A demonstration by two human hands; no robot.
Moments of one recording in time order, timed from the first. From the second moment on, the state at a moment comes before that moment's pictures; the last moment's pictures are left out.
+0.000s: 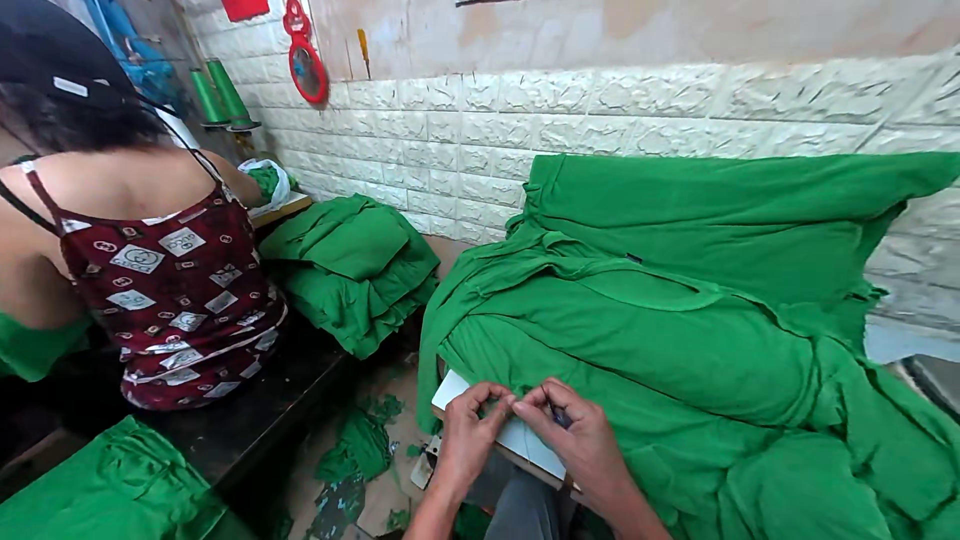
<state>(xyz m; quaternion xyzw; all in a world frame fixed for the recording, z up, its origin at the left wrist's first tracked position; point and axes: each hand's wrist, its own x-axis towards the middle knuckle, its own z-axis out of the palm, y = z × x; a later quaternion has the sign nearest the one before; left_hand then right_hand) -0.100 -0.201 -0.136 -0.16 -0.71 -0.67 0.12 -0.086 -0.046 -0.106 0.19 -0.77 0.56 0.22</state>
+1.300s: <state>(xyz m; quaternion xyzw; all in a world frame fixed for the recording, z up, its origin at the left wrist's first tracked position) -0.101 -0.199 -0.122 -0.09 -0.62 -0.77 0.07 -0.079 -0.053 -0.136 0.11 -0.87 0.30 0.38</state>
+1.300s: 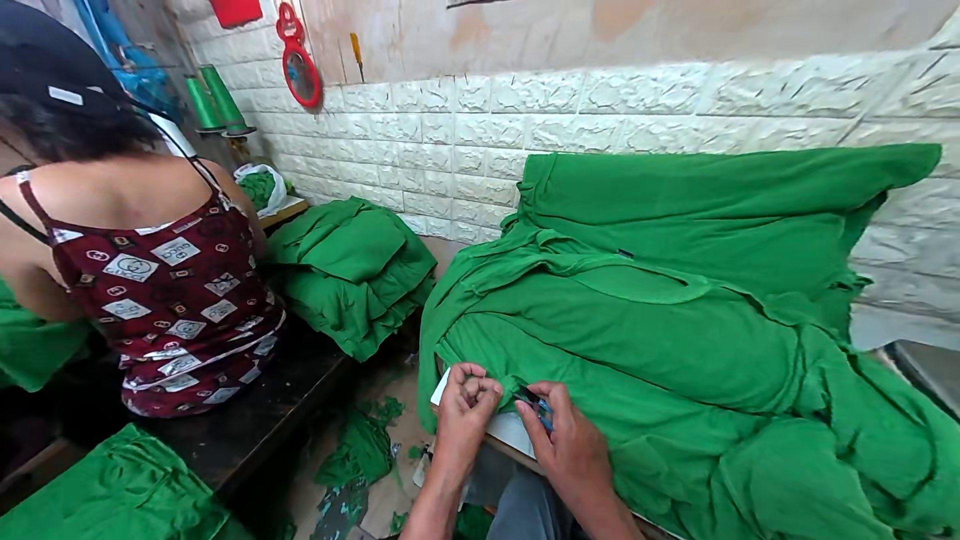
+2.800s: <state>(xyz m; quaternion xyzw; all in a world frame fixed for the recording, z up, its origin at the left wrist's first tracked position) -0.095 -0.193 -0.129 -0.10 -0.63 -0.76 0.11 -0.084 -0.054 -0.138 0.09 -0.85 0.38 0.35</state>
